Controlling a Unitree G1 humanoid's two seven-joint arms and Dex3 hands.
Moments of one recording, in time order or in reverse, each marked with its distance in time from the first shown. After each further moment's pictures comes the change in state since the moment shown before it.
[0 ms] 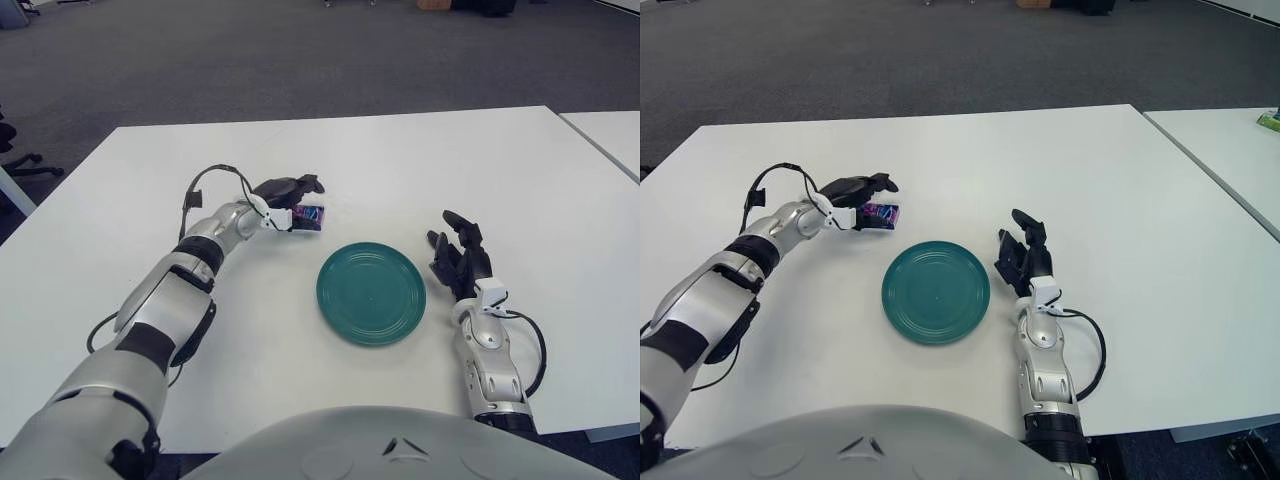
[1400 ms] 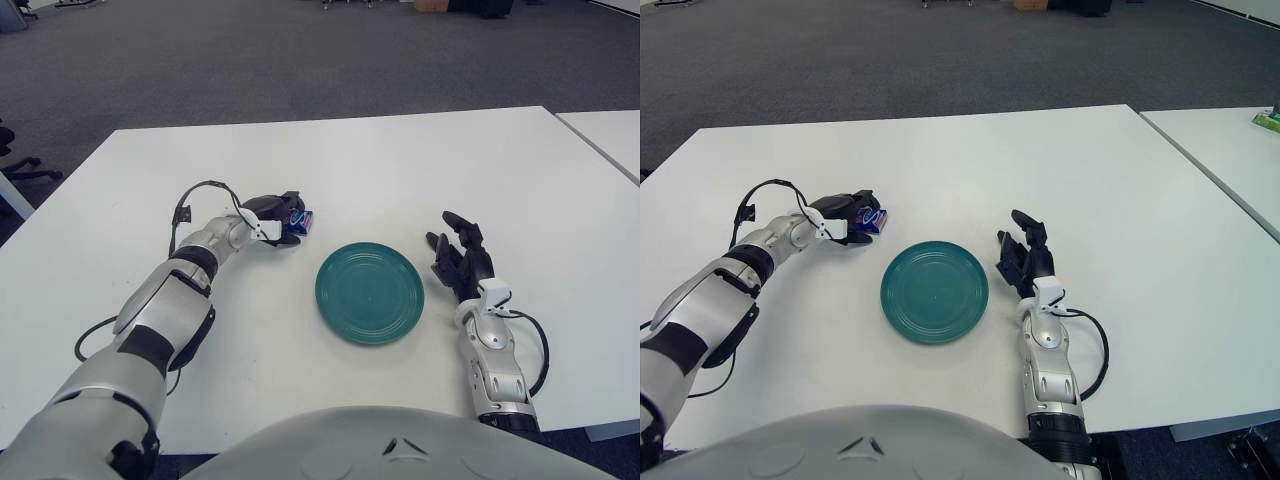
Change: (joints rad) left arm 0.011 0.011 -0.059 0.104 -0.010 0.139 -0.032; right arm -0.004 -0.015 -0.022 -0.002 0.004 0.017 0.024
